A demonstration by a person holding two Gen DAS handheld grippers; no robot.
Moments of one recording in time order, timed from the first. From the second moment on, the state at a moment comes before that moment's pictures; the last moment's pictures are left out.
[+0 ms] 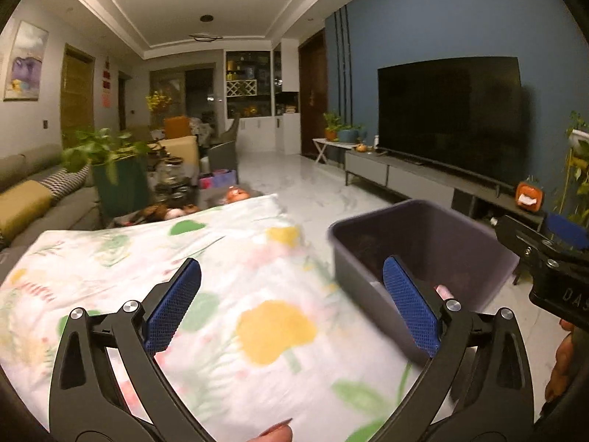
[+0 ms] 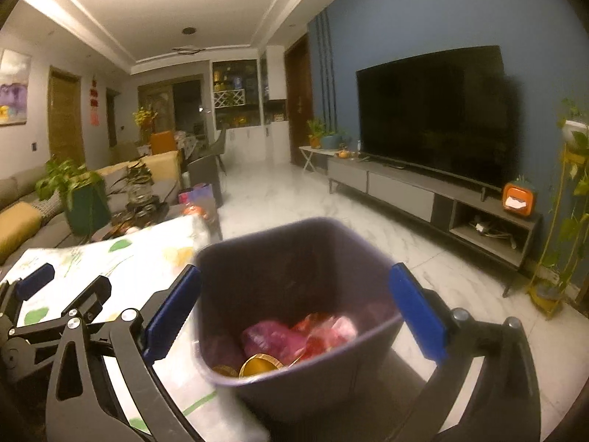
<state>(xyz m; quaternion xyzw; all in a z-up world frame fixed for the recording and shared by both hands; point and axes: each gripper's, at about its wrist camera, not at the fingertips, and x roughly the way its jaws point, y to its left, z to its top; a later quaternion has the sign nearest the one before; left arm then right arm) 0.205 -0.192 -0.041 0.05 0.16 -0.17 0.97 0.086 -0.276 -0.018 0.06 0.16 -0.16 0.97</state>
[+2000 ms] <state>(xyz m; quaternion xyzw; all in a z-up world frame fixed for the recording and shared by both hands) 0.020 0.013 -0.013 -0.02 0.16 -0.03 0.99 -0.051 -0.092 0.005 0.01 0.15 -0.09 0.98</state>
